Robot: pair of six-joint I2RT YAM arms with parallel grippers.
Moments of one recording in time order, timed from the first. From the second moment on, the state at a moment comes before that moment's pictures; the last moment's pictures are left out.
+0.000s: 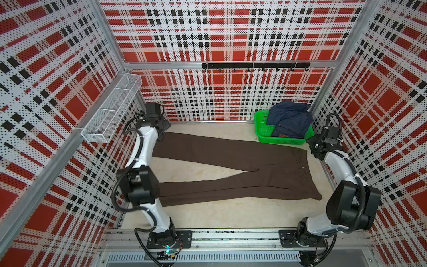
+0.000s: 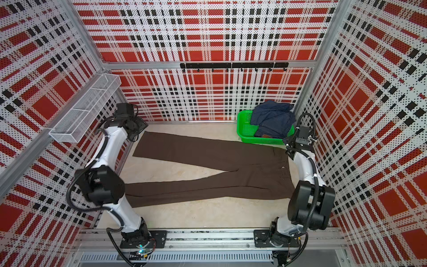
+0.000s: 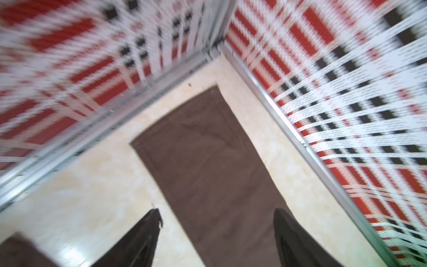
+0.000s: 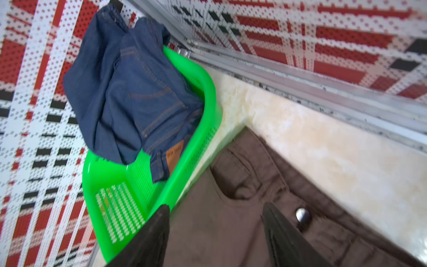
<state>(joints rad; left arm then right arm) 0.15 1.69 1.66 -0.80 -0.21 -0.74 -0.29 1.47 1.14 -0.43 0.04 0.88</state>
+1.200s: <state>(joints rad) 0.73 1.39 0.79 -0.81 -0.03 -0.82 -0.26 1.19 0.81 -0.64 0.00 0.85</state>
